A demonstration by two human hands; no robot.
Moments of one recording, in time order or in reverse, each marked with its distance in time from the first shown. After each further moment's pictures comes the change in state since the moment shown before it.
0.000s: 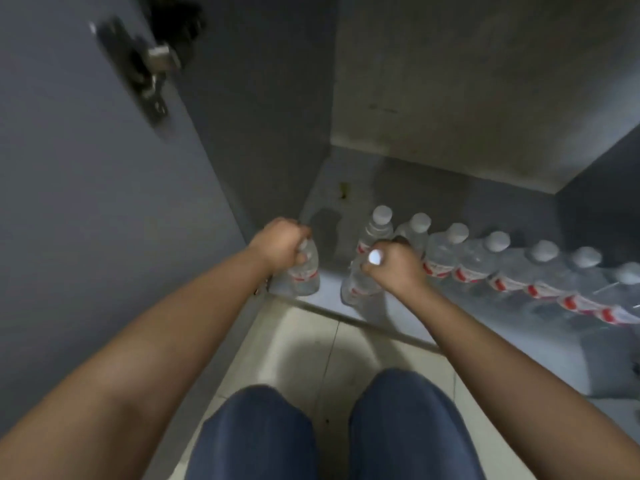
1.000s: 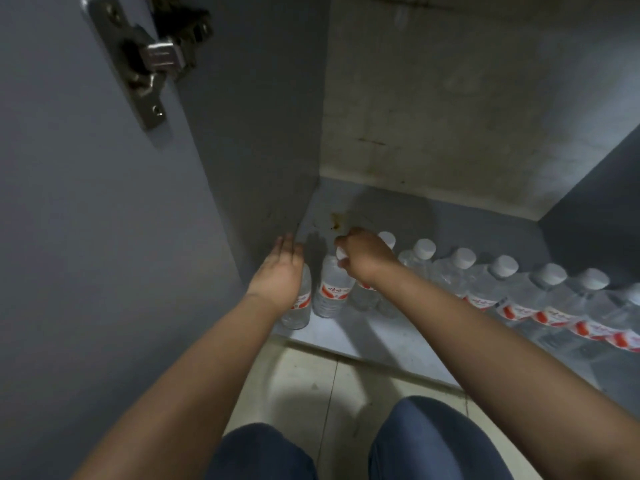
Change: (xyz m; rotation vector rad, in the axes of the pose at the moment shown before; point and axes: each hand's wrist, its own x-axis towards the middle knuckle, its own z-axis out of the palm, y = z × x) left_hand 0.016 -0.007 0.037 0.052 0.141 -0.085; right_hand 0.061 -0.043 0.003 -0.311 -0.070 -0.233
